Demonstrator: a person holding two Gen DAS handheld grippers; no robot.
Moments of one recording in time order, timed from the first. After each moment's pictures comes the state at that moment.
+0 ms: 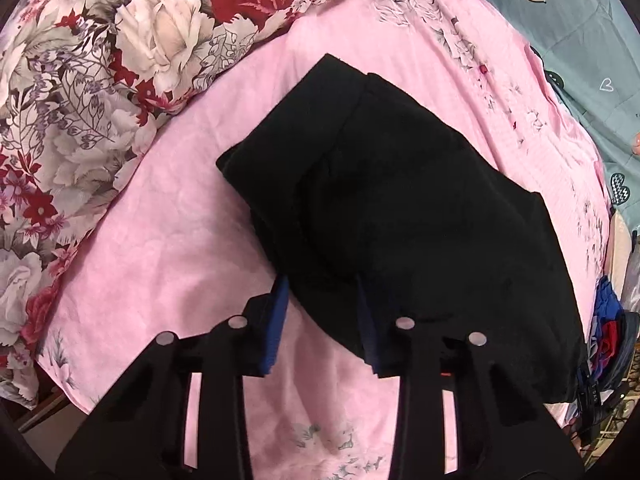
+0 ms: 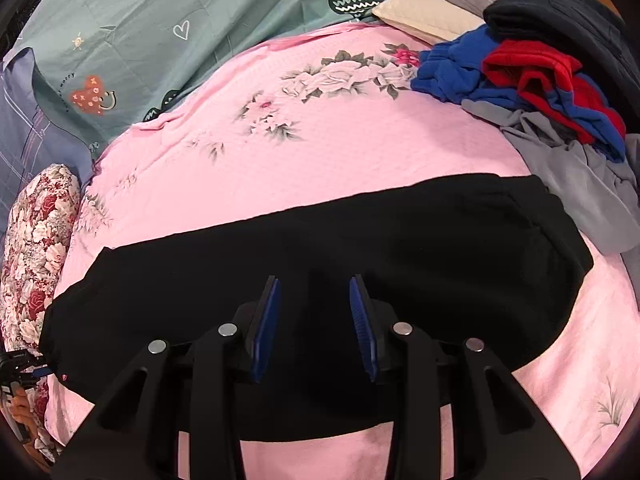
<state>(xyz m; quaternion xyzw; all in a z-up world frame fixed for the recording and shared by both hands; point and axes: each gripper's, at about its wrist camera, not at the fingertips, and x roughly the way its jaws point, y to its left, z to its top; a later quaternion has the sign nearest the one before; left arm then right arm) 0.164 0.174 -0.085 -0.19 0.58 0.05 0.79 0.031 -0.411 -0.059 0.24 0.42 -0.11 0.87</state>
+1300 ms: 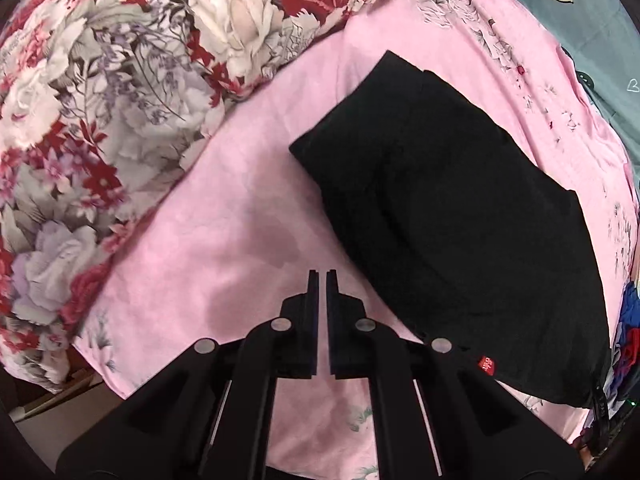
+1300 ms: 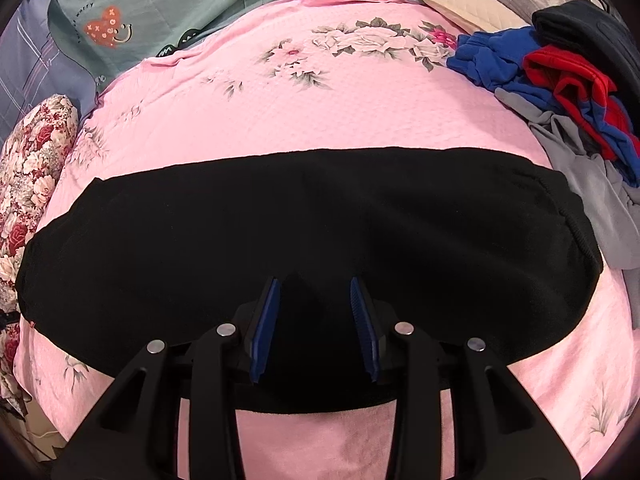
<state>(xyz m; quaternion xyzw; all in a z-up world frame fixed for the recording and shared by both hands) 0.152 0.192 -0.087 -0.17 0.59 0.11 0.78 0.037 -0.382 -0.075 0.17 0.49 -0.08 0.85</state>
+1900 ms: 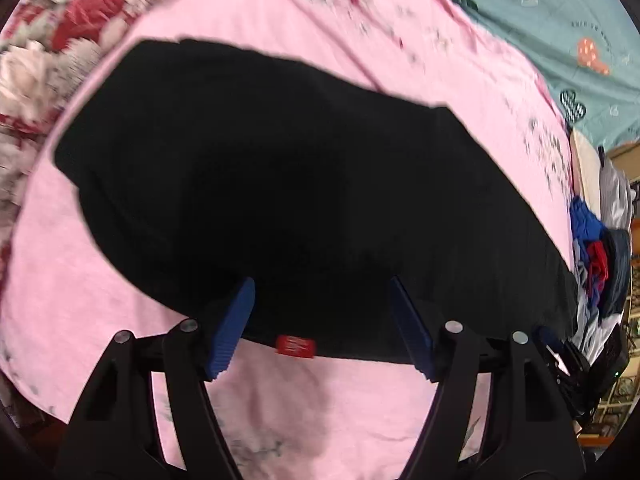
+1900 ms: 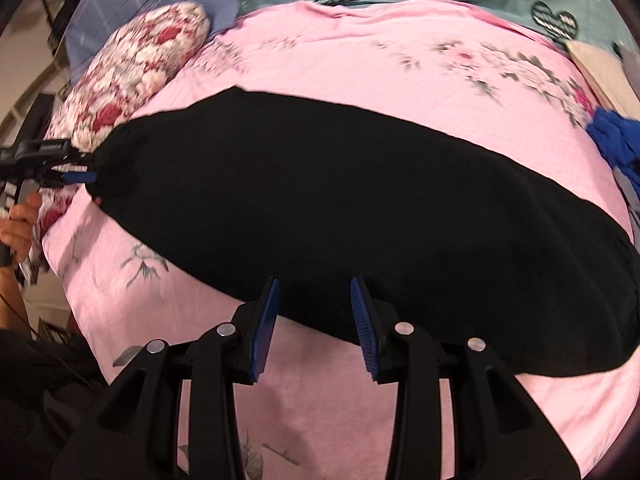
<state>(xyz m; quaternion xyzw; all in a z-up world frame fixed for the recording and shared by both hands) 0.170 0.071 -0.096 -0.14 0.60 -0.07 0.78 0.027 -0.291 -0.064 0.05 0.50 0.14 0.85</state>
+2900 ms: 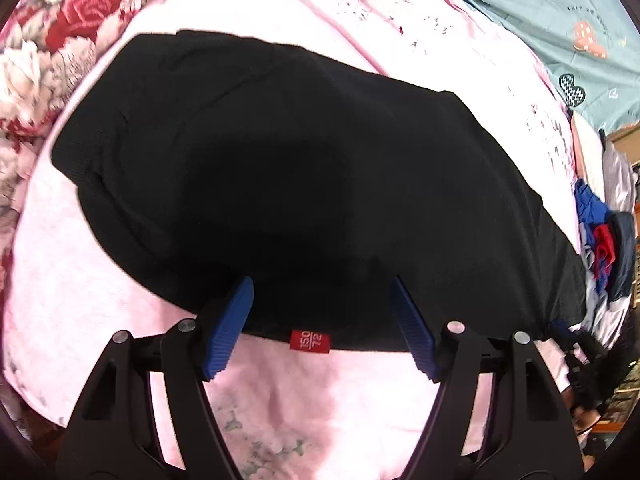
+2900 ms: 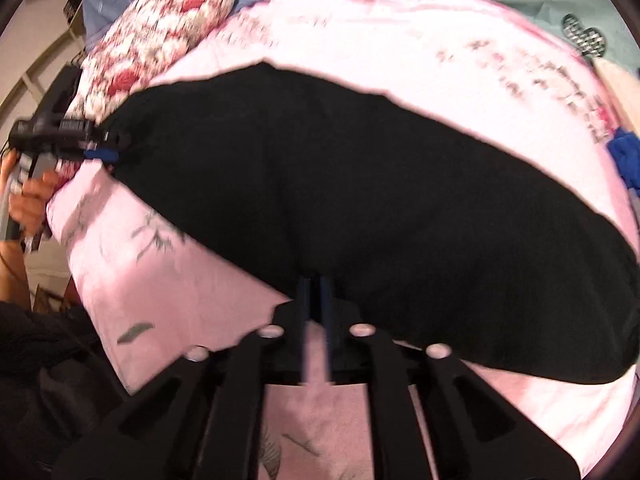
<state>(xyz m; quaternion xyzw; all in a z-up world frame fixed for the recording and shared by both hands) 0.166 0.083 -0.097 -0.11 0.60 -0.08 0.79 0.024 -0.281 -0.057 0.02 0.51 0.15 0.85</state>
